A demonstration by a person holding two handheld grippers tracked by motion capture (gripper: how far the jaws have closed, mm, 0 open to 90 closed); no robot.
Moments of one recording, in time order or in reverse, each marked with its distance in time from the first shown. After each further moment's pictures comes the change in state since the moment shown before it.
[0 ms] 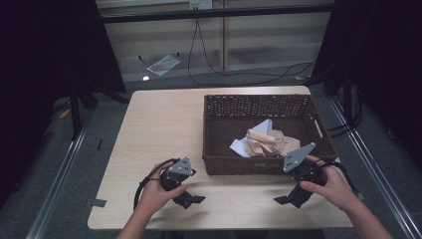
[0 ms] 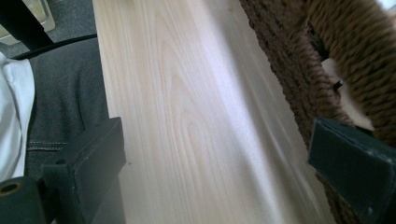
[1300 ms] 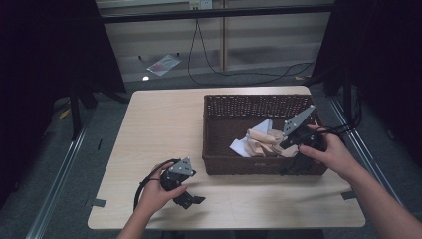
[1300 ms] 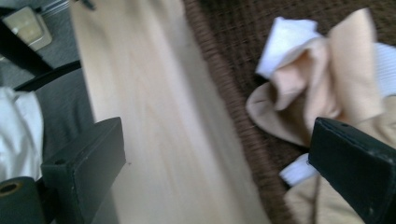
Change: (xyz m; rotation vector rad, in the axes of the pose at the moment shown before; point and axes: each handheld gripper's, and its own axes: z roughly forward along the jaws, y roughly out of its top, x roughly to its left) left arm 0.000 -0.001 0.001 0.002 -0.006 -0.010; right arm -0.045 0.054 -0.042 0.057 -0.008 0.107
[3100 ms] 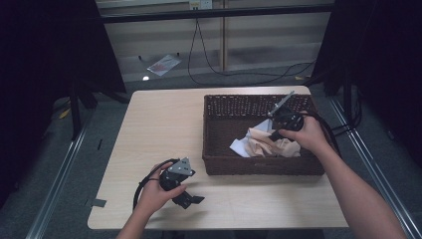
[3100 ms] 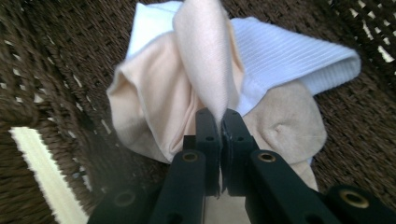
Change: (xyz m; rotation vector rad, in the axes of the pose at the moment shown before) left arm 0.001 -0.002 -0.002 0.005 0.001 -0.003; right arm -0.087 0.021 0.048 0.115 -0.195 0.177
